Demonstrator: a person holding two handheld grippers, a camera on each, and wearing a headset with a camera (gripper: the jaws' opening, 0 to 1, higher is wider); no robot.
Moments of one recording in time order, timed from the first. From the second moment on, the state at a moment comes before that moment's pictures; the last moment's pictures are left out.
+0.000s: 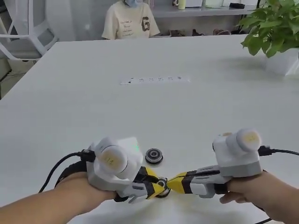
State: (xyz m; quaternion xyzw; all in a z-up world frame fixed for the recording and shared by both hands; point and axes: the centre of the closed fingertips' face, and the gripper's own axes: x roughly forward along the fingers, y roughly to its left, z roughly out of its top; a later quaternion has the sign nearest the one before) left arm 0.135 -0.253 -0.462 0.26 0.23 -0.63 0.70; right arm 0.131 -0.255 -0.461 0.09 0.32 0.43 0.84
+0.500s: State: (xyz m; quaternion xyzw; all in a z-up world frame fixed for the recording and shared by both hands) left arm 0.133 -0.253 -0.463 0.26 0.23 -0.63 0.70; right arm 0.124 -0.242 -0.451 0.10 0.30 0.47 0.83
